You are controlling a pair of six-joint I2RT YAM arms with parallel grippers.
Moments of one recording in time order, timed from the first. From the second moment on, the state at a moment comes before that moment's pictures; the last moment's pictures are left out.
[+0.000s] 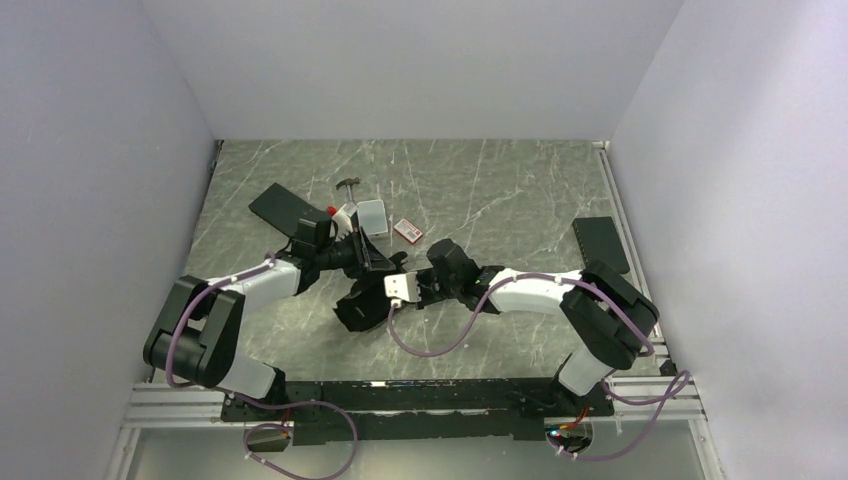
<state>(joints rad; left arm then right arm) -0.36 1.46 0.64 0.21 0.66 -0.82 0.87 1.60 0.76 0.12 -0.27 -0.94</state>
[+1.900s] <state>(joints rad) -0.36 1.49 0.74 0.11 0.55 -0.68 0.74 1.45 0.76 -0.06 -0.53 -1.07</state>
